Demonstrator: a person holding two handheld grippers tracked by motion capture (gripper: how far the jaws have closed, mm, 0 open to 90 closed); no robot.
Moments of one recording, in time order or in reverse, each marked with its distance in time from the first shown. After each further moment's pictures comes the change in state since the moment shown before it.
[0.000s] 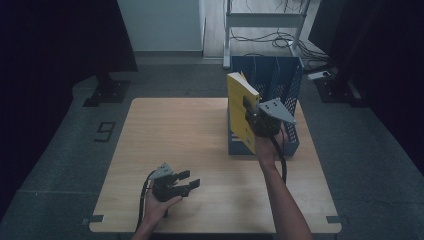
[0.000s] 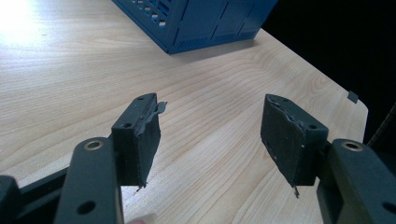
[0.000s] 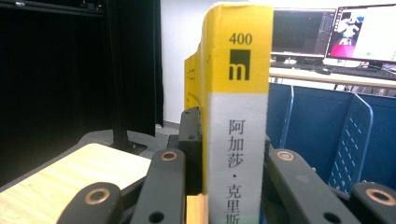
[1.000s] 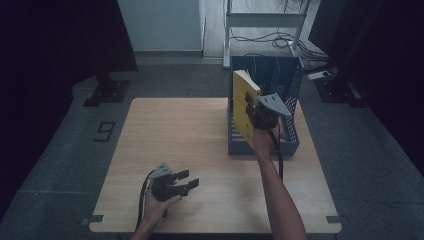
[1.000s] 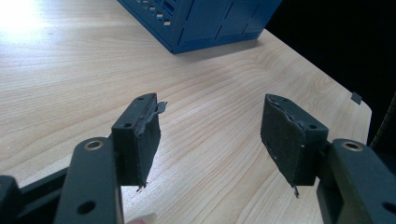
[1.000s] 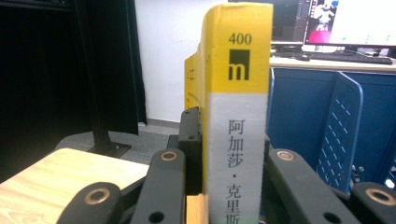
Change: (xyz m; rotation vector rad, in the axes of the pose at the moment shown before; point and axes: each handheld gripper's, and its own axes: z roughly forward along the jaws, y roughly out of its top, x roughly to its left) left arm 0.003 -0.001 0.000 0.000 0.006 -0.011; right arm -0.015 -0.017 0.035 0.023 -0.095 0.046
